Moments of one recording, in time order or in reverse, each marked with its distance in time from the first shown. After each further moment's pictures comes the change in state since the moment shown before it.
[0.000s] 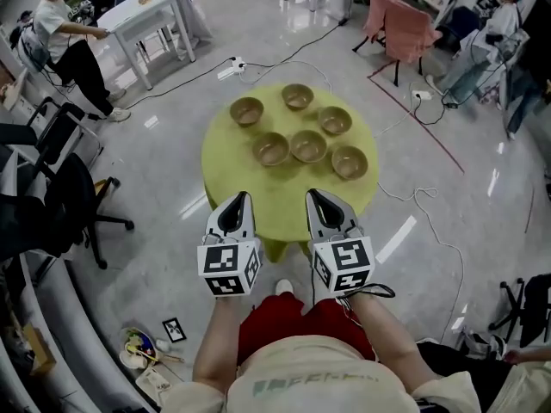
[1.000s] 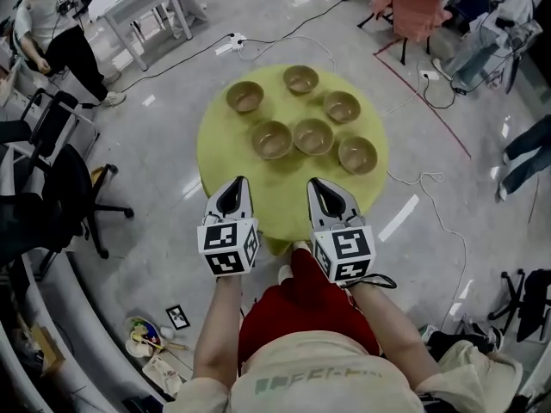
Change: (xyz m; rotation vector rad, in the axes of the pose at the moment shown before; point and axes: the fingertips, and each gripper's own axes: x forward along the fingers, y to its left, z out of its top) left arm 0.069 0.033 -0.030 -0.036 0.118 0.045; right arm 0.051 -0.025 -0.025 0.031 0.086 -0.002
